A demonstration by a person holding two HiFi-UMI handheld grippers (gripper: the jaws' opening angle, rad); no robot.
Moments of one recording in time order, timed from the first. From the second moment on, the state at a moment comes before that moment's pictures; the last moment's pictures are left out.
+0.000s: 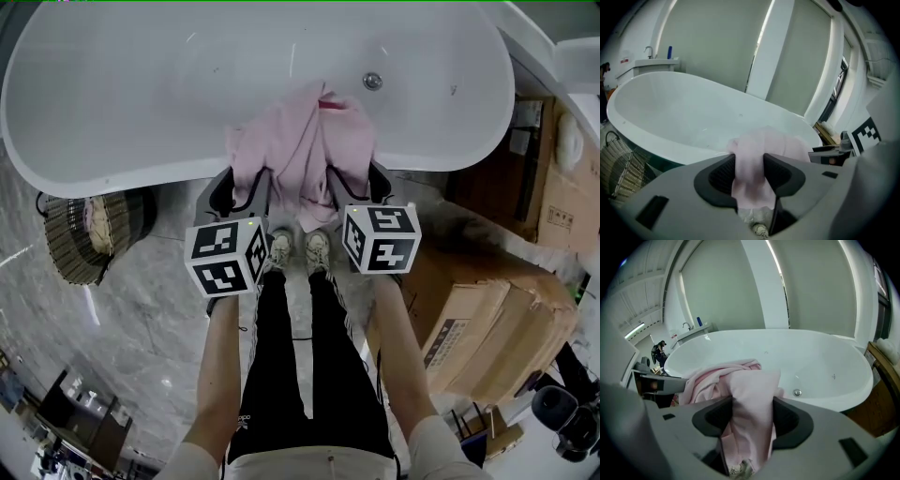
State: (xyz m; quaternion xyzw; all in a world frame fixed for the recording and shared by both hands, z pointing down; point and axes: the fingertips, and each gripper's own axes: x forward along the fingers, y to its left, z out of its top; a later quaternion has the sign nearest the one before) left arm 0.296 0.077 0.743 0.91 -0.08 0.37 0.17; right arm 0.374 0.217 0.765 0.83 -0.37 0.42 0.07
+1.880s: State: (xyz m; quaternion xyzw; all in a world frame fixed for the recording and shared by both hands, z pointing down) left arm 0.347 0.078 0.515 0.96 -0.09 0.23 0.11; right arm 0.428 0.225 0.521 0.89 -0.37 0.25 0.02
